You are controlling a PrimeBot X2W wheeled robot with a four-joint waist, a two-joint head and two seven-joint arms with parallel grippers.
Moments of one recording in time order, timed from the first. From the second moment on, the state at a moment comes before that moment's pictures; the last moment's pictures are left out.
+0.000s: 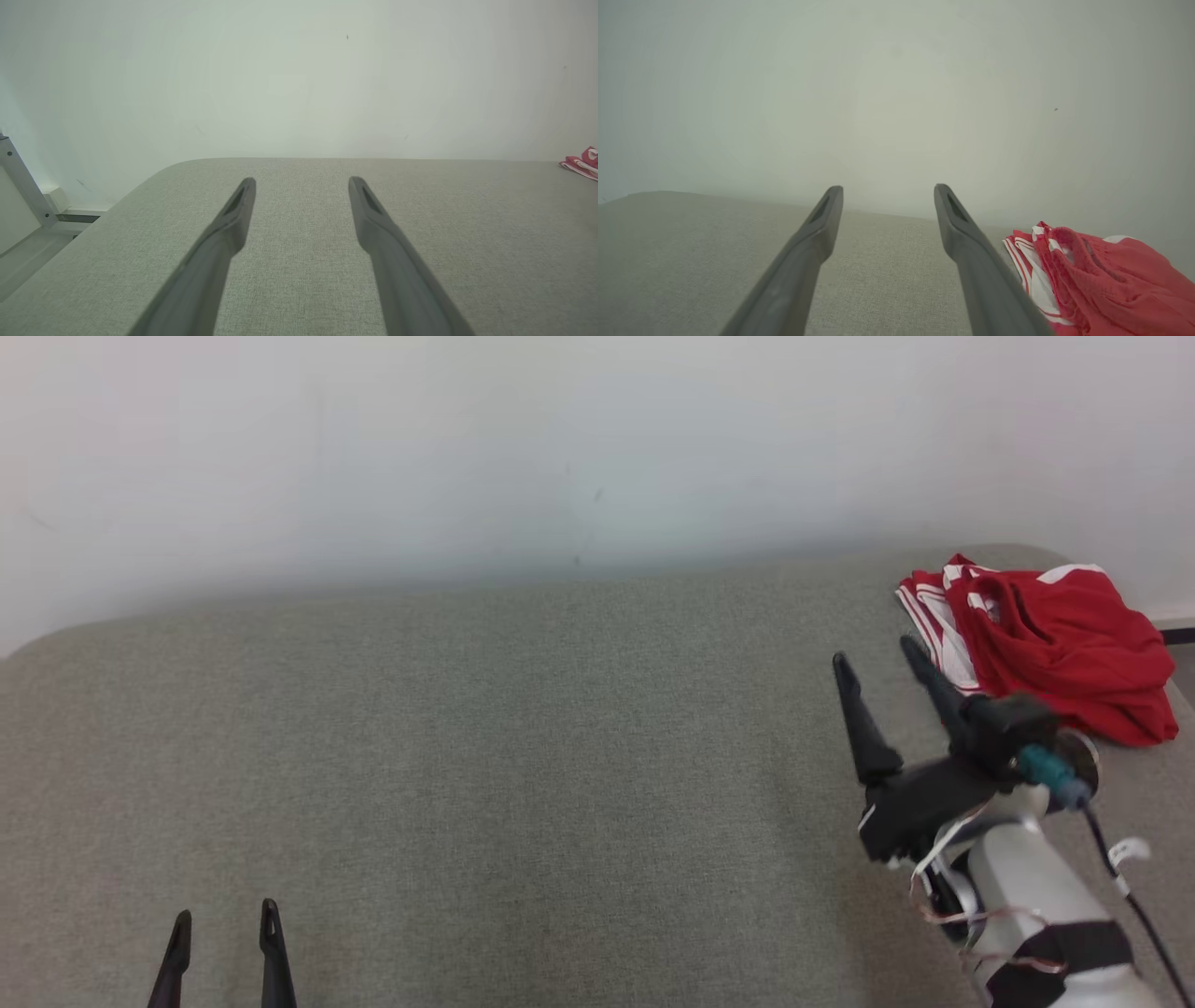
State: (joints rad) left arm 0.12 0.06 0.11 0.04 -0.10 -0.06 -0.26; right arm -0.51 -0.30 0.24 0.59 0.28 0.13 -0.26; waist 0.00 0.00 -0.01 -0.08
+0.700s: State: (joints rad) left arm 0.14 0.05 0.11 0.07 -0.12 -0.05 -0.26; right arm -0.05 -0.13 0.06 0.25 0.18 0.13 -0.26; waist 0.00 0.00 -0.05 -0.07
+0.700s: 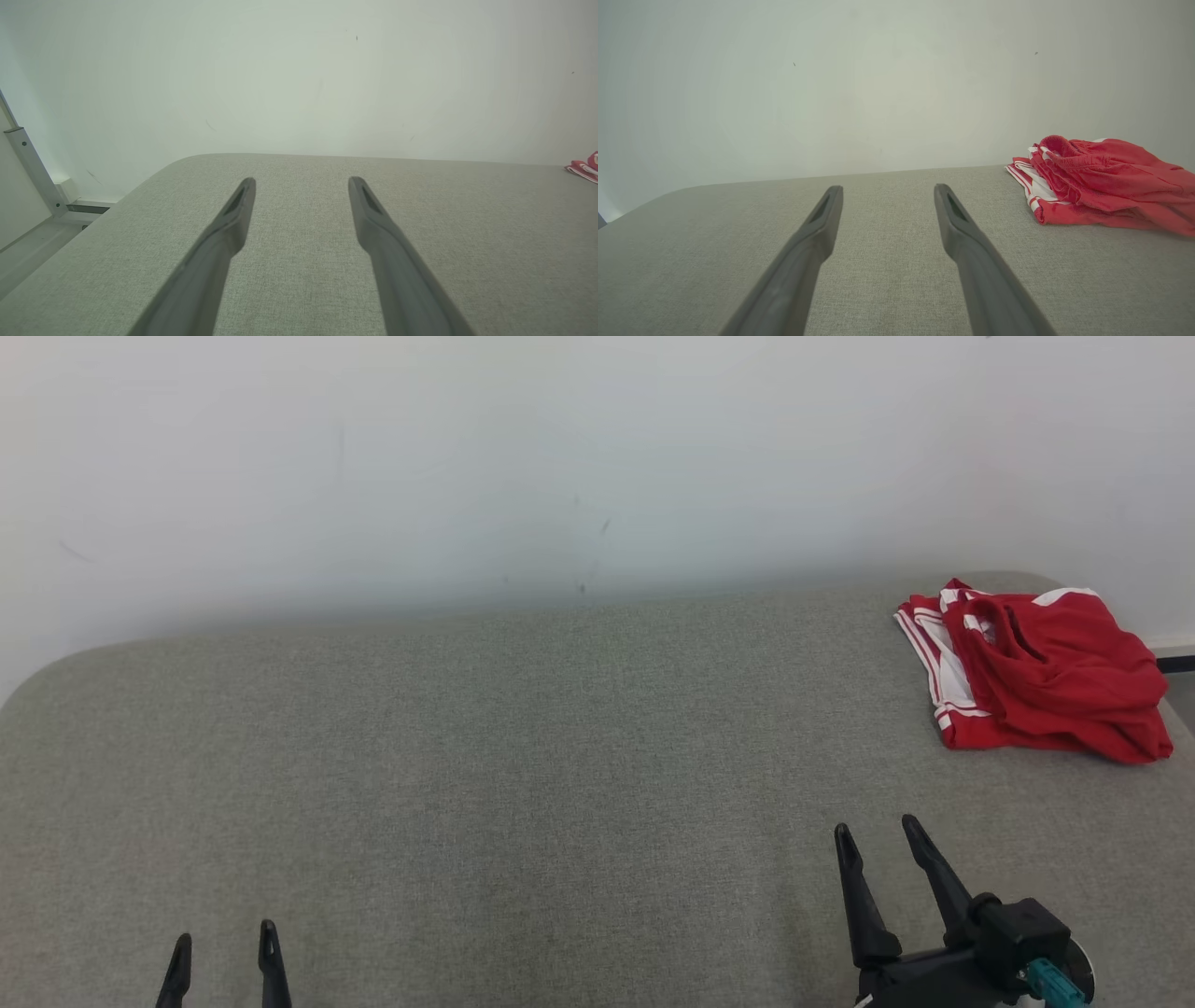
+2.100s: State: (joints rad) left arm 0.16 0.05 0.15 0.09 -0.10 -0.09 -0.26; right arm 0.04 -0.10 0.03 0.21 0.18 0.13 -0.26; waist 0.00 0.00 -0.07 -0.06
